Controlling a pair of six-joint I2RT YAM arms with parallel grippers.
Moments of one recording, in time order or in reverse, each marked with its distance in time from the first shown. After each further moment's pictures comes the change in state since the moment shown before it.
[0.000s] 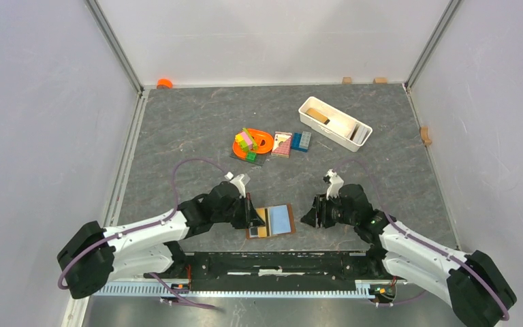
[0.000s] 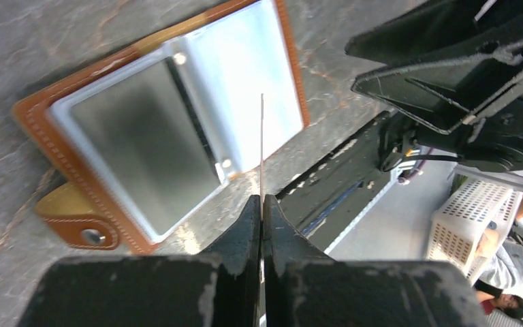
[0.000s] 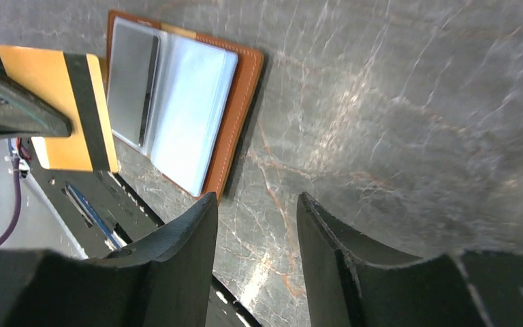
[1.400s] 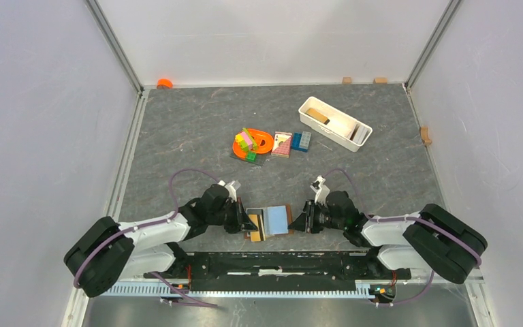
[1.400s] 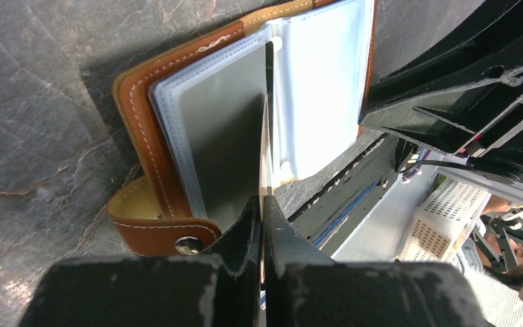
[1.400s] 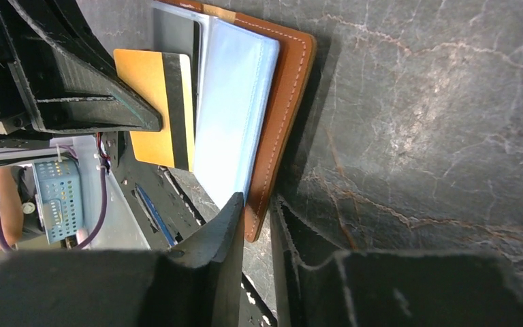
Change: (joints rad) left arm 0.173 0.079 -0.184 0.178 0.174 -0.011; right arm 0.148 0.423 -0.109 0.604 -0.060 0.328
